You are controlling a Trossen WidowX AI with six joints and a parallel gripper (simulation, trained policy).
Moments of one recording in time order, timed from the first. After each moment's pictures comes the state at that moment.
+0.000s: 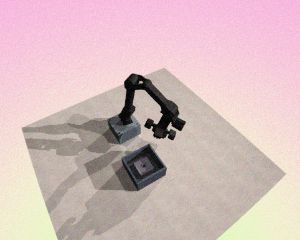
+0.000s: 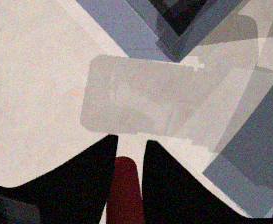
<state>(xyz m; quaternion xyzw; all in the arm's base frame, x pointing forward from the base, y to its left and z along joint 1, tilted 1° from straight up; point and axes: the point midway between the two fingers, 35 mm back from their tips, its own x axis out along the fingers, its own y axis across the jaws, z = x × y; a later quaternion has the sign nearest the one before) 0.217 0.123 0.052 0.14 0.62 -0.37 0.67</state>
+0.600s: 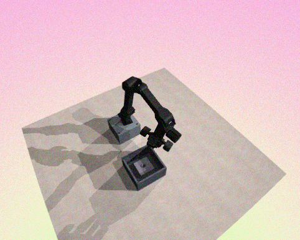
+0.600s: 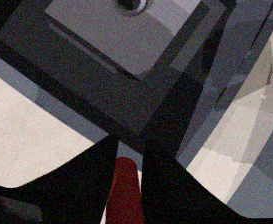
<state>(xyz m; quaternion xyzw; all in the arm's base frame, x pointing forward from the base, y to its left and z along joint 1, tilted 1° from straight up) 0.282 0.067 0.073 0.21 0.57 -0.42 0.67</state>
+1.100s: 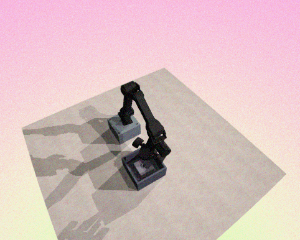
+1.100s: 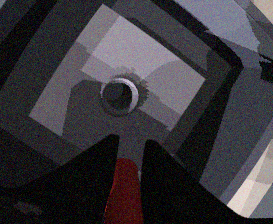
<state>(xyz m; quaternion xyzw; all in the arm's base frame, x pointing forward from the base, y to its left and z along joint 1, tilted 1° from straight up) 0.324 0.004 0.058 0.24 0.57 -0.42 0.67</state>
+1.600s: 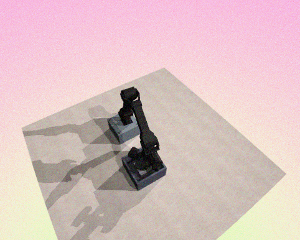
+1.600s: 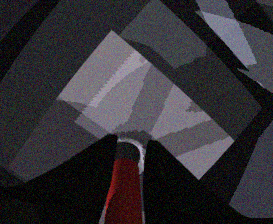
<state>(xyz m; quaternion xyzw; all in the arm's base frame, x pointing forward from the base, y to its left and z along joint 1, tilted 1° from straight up) 0.341 -0.024 0.014 0.23 0.61 -0.37 0.66</state>
